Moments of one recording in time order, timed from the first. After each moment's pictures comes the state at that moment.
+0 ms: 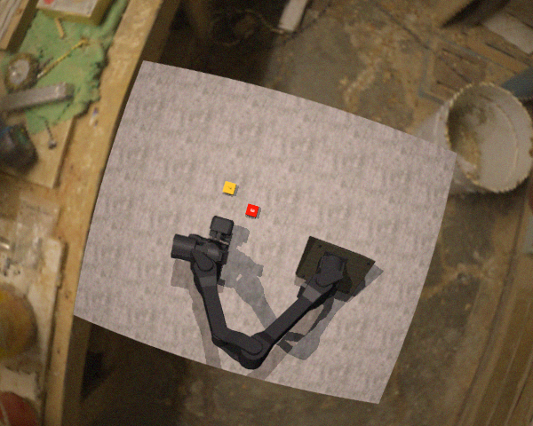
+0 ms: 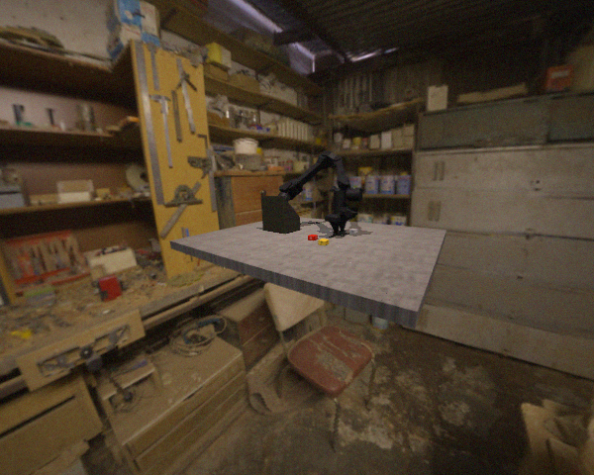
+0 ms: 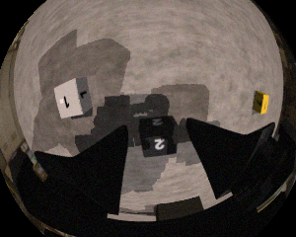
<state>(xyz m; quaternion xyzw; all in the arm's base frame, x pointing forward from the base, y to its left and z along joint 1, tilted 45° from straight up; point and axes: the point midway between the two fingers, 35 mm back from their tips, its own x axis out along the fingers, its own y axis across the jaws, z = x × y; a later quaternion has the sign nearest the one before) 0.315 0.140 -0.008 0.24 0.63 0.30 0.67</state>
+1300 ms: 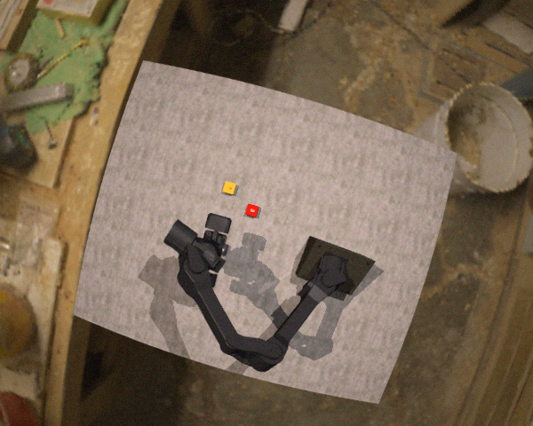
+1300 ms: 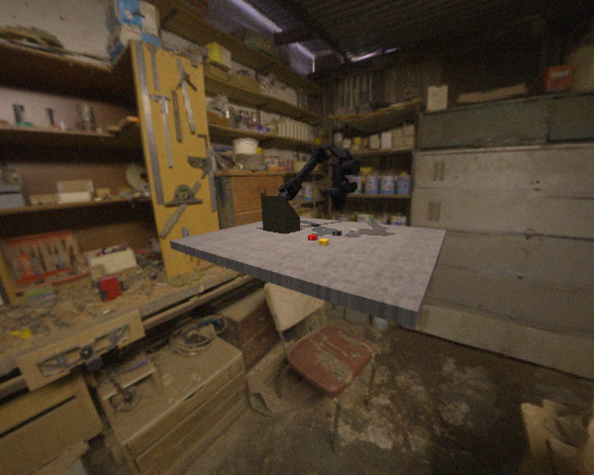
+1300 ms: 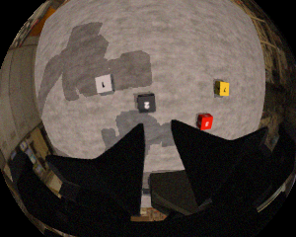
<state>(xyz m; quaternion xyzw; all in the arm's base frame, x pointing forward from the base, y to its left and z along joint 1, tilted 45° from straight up) 0.314 0.050 0.067 0.24 0.63 0.30 0.67</state>
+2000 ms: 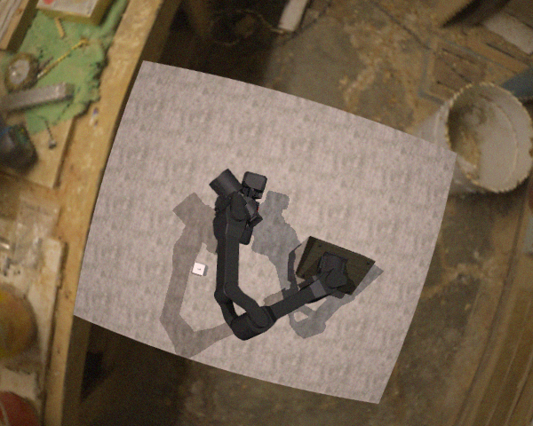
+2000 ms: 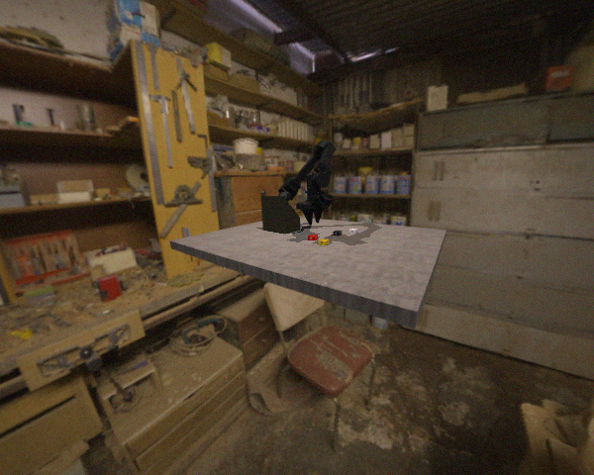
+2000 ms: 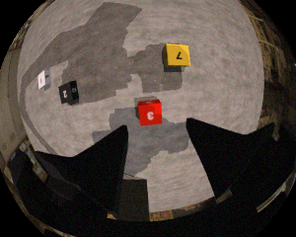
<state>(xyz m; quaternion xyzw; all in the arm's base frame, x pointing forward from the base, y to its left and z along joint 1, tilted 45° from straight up) 0.271 -0.009 -0.065 0.23 0.63 0.30 0.68</state>
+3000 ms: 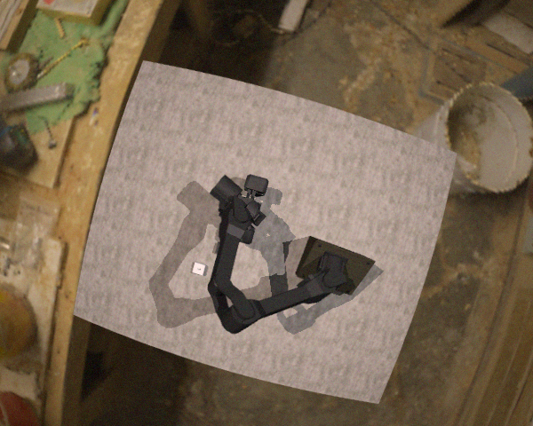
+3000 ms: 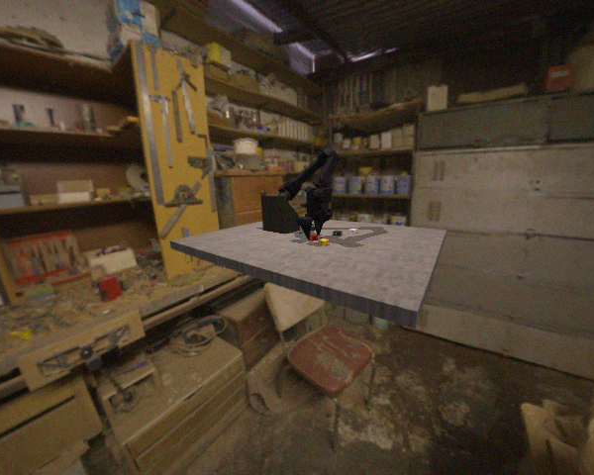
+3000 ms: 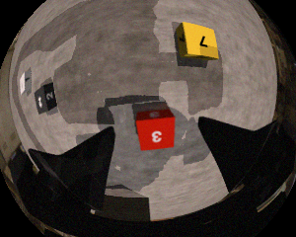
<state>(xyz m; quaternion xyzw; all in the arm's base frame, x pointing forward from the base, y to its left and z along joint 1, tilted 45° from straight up) 0.267 0.036 -0.107 0.24 0.64 0.30 0.67</state>
